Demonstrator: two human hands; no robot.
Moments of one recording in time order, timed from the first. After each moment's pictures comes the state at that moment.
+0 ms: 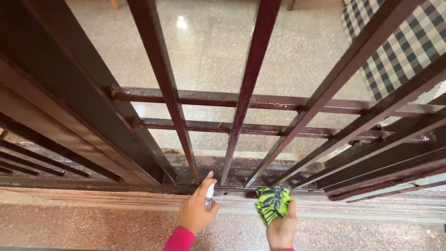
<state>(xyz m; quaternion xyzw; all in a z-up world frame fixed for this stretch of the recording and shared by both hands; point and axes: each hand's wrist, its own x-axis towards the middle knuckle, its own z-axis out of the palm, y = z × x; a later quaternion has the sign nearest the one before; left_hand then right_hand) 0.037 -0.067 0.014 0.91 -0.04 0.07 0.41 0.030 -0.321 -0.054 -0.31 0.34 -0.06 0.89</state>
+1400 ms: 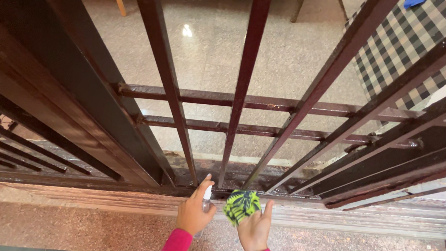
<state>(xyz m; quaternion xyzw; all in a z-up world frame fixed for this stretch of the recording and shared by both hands) 0.034 -0.072 0.030 0.91 0.01 0.02 0.41 0.030 -0.259 -0.011 -0.19 0.24 0.09 0.95</state>
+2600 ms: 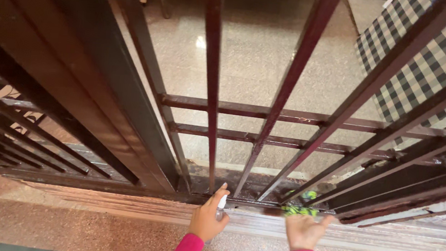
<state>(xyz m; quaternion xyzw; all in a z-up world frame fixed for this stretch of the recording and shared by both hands) 0.033 -0.057 0.023 0.89 -0.06 0.05 0.45 0.065 -0.328 0.025 -0.18 0.34 -0.09 0.92</state>
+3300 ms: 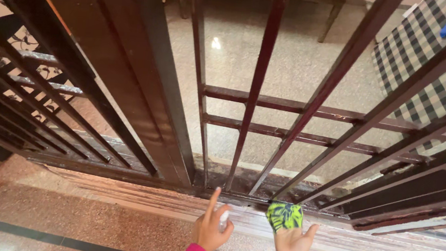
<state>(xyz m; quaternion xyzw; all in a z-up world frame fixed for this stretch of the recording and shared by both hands) -0.011 -0.034 -0.022 0.91 -0.05 0.18 0.37 0.024 -0.275 -0.015 -0.20 0.24 -0.03 0.95</state>
